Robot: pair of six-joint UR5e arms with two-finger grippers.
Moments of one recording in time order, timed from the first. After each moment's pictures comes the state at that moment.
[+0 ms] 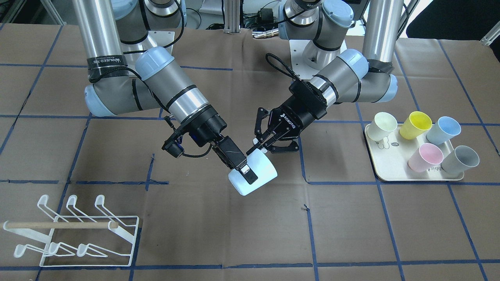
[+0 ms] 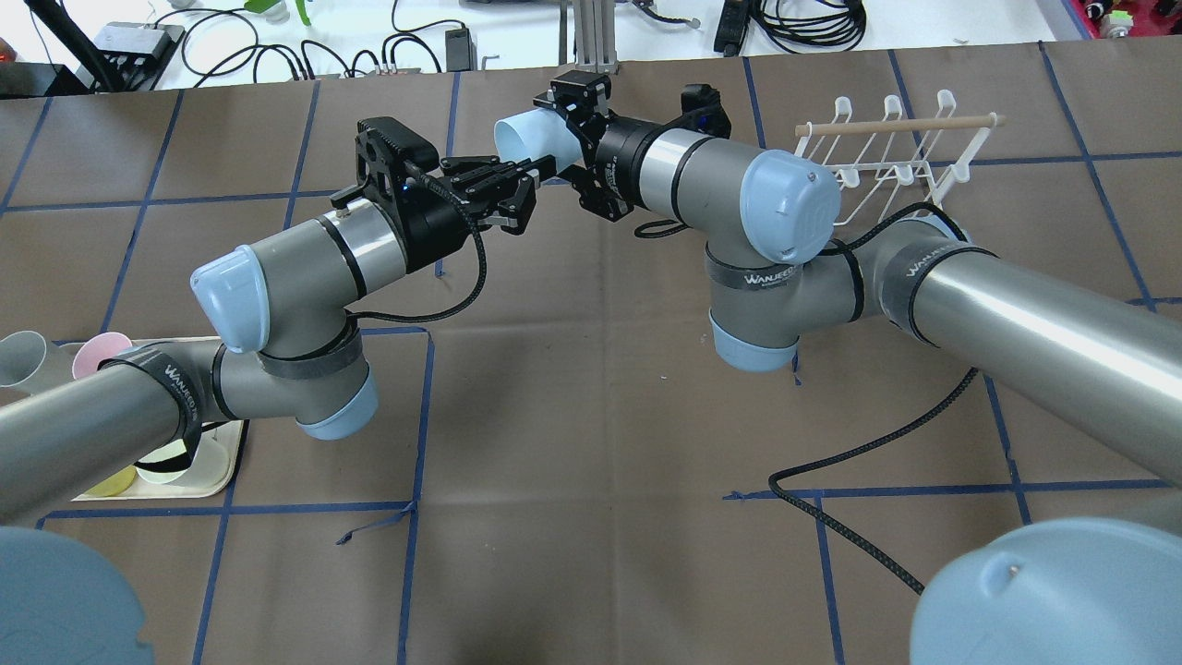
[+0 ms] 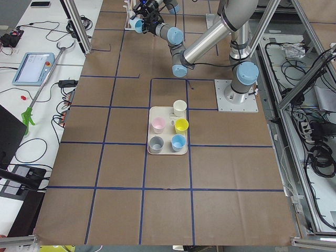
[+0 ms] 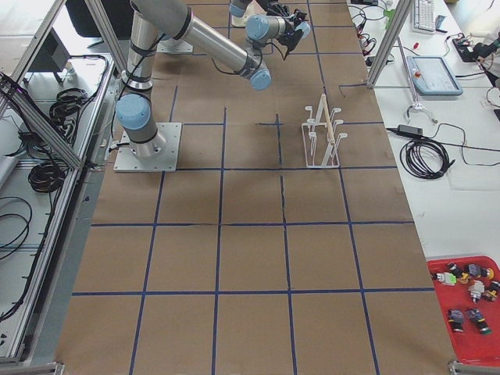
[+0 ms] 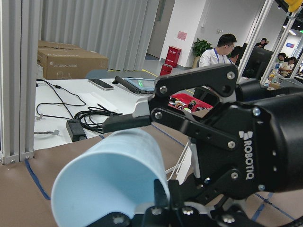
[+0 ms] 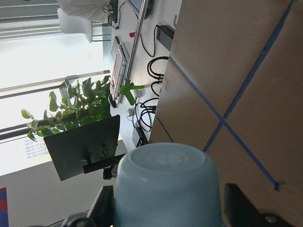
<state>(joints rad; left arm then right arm) -1.54 -1.92 -2.14 0.49 0.69 0.07 1.80 -1.13 1.87 -3.41 -1.07 1.54</state>
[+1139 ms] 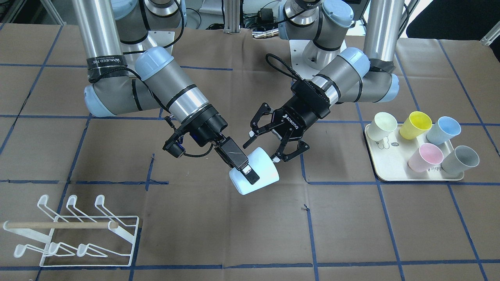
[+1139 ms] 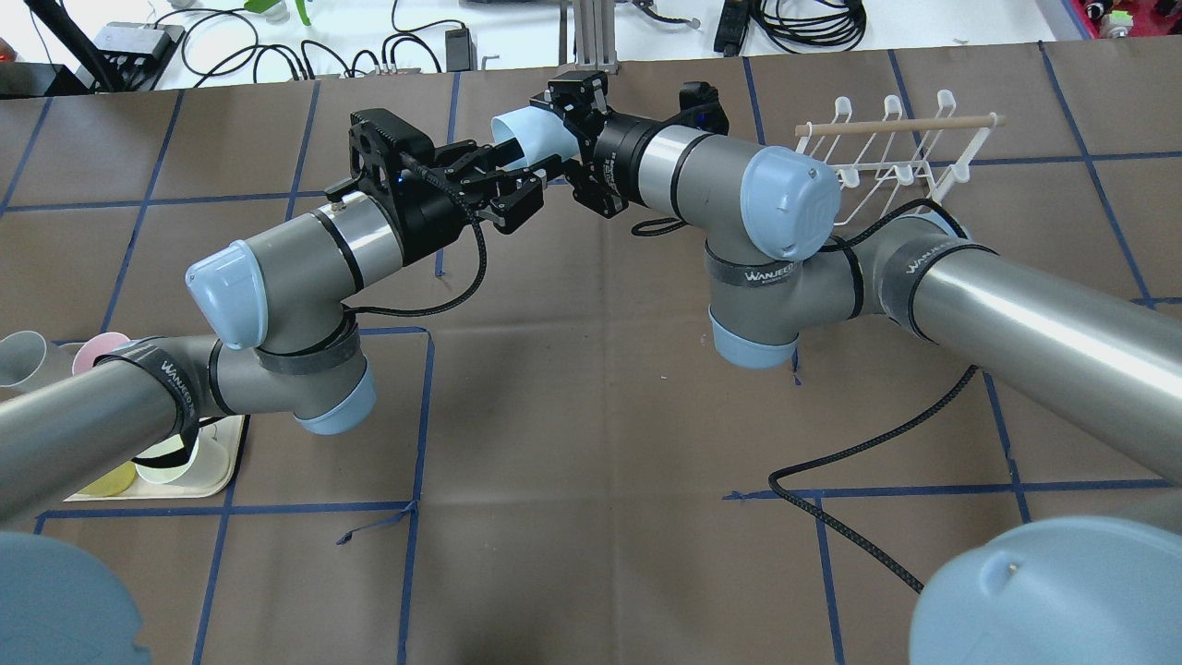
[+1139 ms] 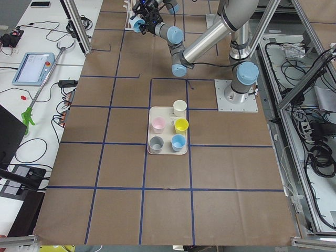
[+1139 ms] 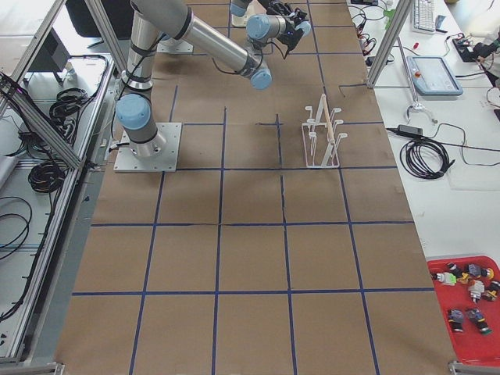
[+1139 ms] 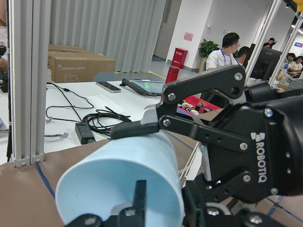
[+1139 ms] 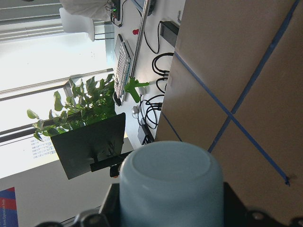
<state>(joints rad) -1.54 -1.91 -2.13 0.49 0.72 0.07 1.80 -1.13 1.87 -3.41 -1.06 1.55</state>
